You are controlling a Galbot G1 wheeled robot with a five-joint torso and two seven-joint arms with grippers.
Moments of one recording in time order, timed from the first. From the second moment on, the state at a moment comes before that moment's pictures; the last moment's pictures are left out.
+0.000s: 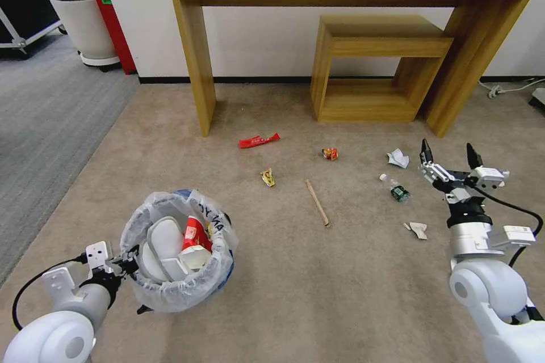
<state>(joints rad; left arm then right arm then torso) 1.64 -1.15 -0.83 -2.23 -0.91 0.62 -0.35 -1.35 1.00 0.63 2.00 0.59 0.24 0.19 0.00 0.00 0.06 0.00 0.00</state>
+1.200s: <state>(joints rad) 1.66 -1.14 -0.85 -2.23 -0.95 0.62 -0.38 -1.33 1.03 0.58 1.97 0.56 0.24 0.19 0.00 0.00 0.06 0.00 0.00</state>
